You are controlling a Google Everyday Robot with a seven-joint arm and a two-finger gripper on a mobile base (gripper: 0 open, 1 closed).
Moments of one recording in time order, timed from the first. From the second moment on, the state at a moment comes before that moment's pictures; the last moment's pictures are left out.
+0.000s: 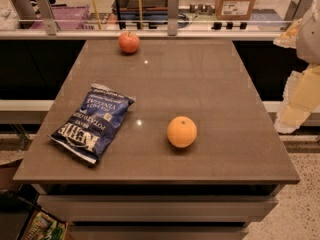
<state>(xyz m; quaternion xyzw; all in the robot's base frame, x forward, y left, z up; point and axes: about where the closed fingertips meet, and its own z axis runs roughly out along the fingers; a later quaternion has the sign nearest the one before) 0.438 -0.213 0.991 -0.60 0.78 -0.05 0.18</state>
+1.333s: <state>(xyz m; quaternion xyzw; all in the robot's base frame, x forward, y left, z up) 0.429 -0.196 0.981 -0.61 0.76 0.02 0.23</state>
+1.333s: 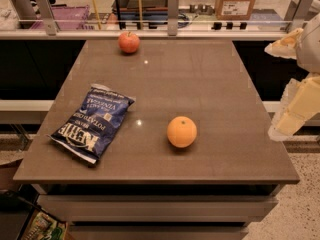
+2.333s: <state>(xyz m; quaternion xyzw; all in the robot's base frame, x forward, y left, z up) 0.433 -0.155 0.934 -0.59 0.73 0.16 0.32</state>
